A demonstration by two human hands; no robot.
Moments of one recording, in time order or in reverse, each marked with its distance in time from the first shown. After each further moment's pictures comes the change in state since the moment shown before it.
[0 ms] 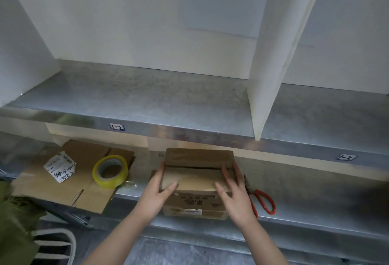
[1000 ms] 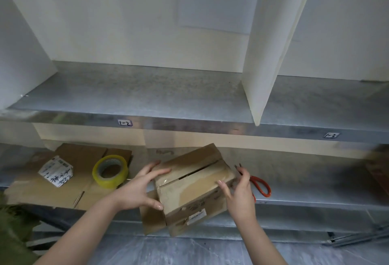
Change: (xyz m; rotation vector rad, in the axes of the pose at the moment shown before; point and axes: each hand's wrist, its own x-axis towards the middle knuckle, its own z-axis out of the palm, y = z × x) left_hand 0.008 -0.007 -0.080 0.438 -0.451 0.142; right_hand -0.035 -0.010 0.020 0.000 0.322 0.195
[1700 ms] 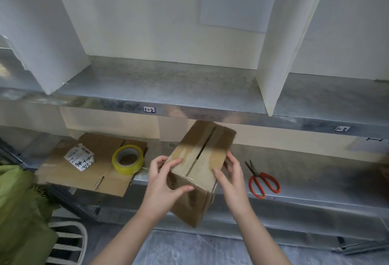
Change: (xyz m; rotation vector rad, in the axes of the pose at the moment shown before) left_hand -0.045 0.048 0.064 -0.191 0.719 0.110; right_hand -0.038 -0.057 0.007 0.505 -0.237 -0.094
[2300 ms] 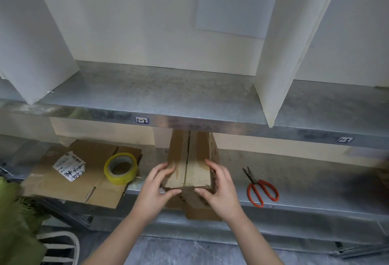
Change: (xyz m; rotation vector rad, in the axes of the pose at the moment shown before) left_hand 0.032 -0.041 0.004 0.071 -0.139 -0.032; right_hand 0.030 0.018 0.008 -0.336 -0.125 -0.227
